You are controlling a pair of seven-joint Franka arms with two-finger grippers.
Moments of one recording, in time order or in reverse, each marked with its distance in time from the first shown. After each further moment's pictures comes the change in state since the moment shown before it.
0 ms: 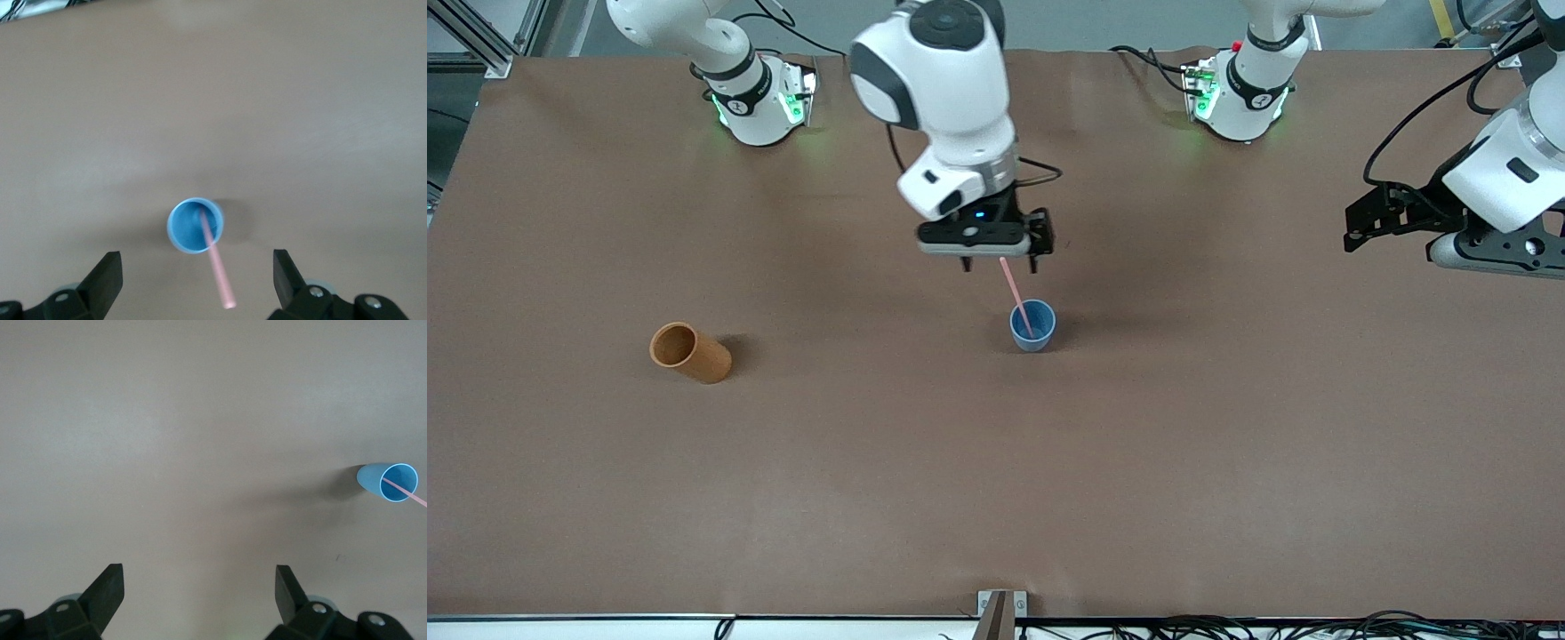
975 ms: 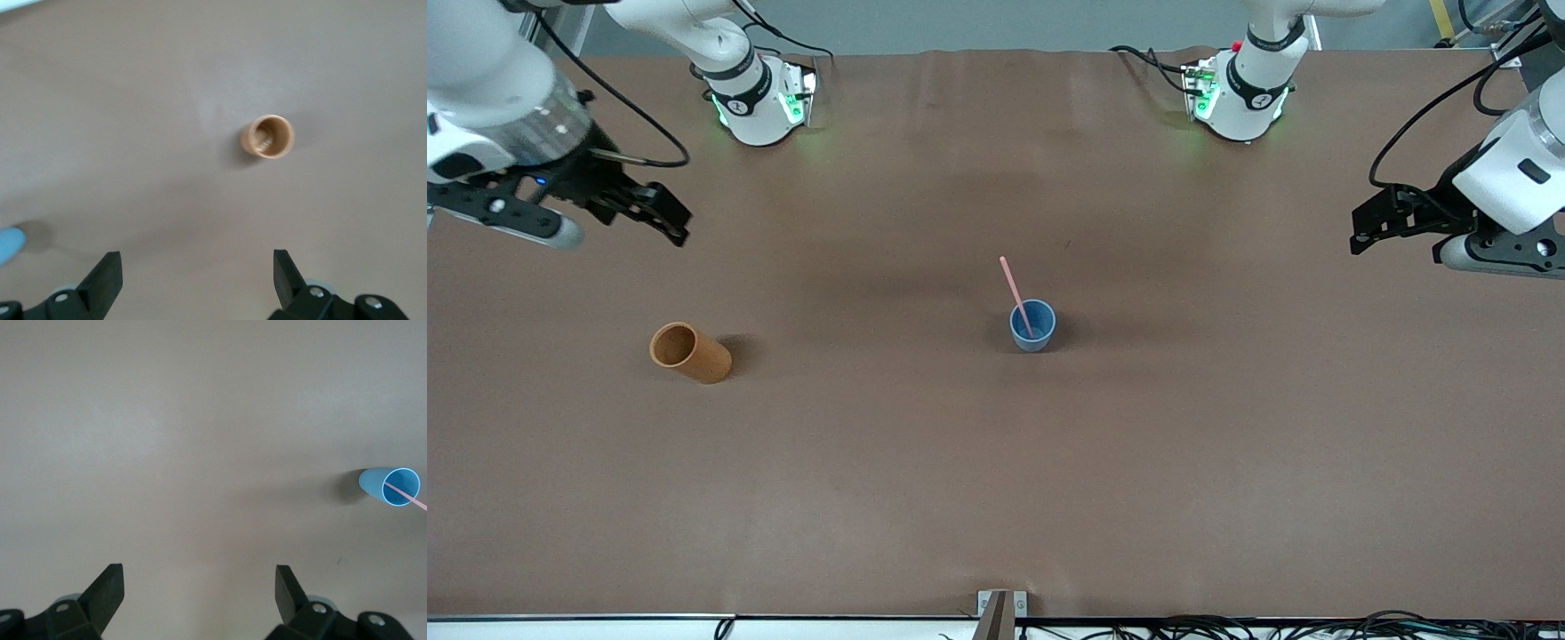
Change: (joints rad) left arm 0.003 0.001 0.007 0.002 0.000 0.004 0.000; right arm -0.538 -0.473 -0.008 -0.274 0.001 -0.435 -0.426
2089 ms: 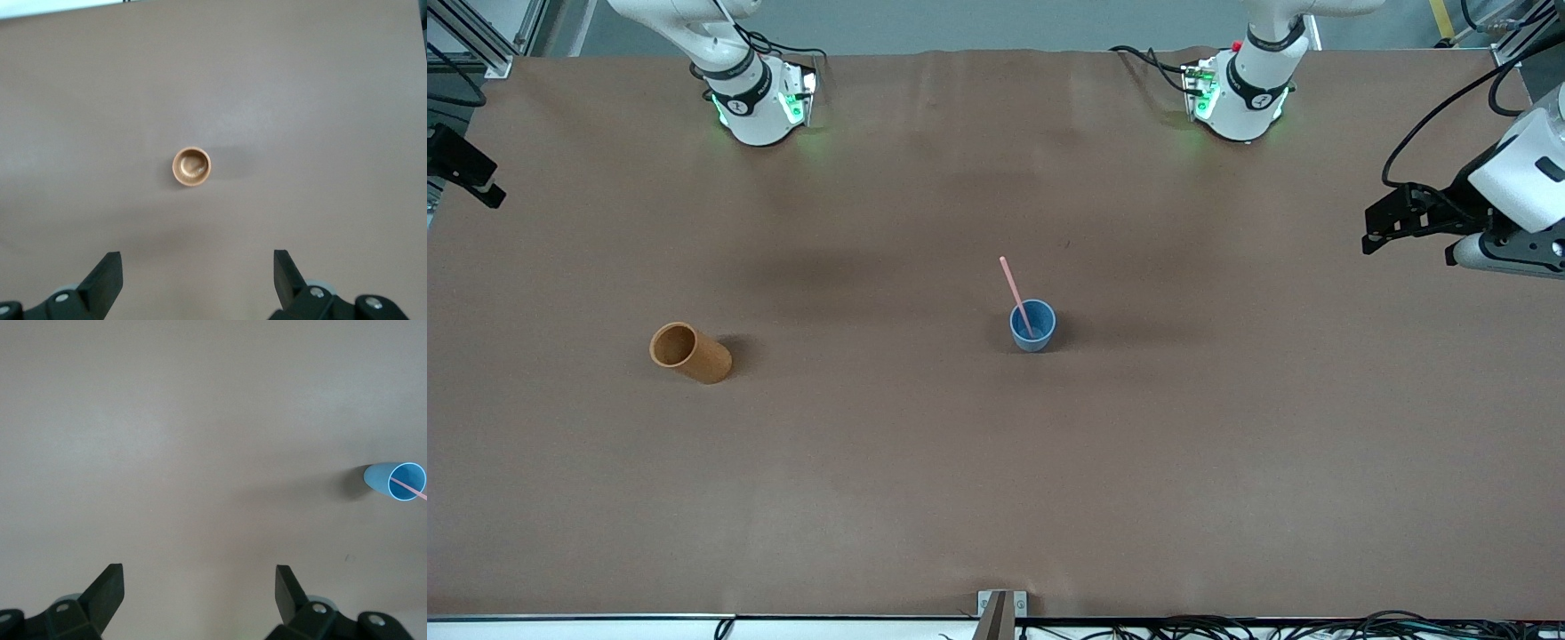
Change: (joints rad) left arm 0.020 0.000 0.001 0.003 0.000 0.000 0.055; right arm -0.282 -0.026 0.019 0.116 0.002 -0.078 -0.422
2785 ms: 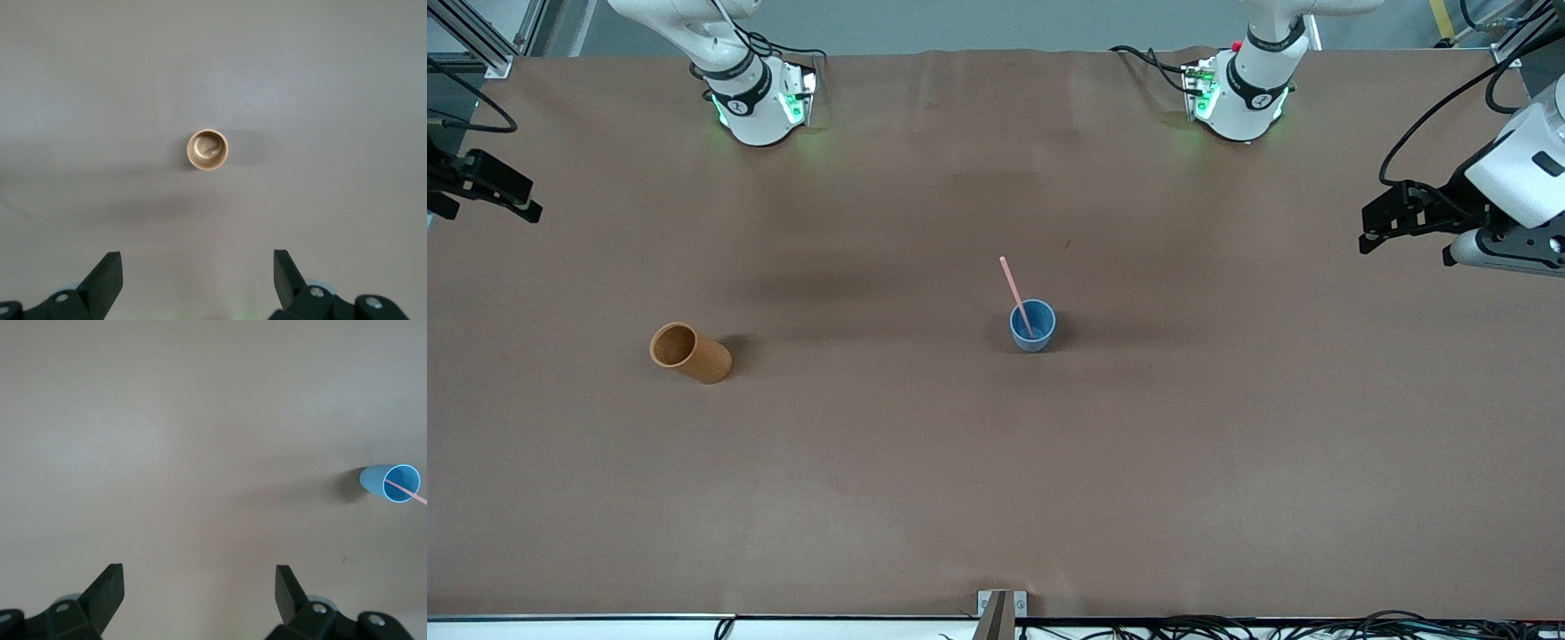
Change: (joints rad) left arm 0.047 -0.005 -0.059 0.000 0.000 0.011 0.000; right arm 0.001 0.085 0.005 0.028 0.046 -0.020 -0.083
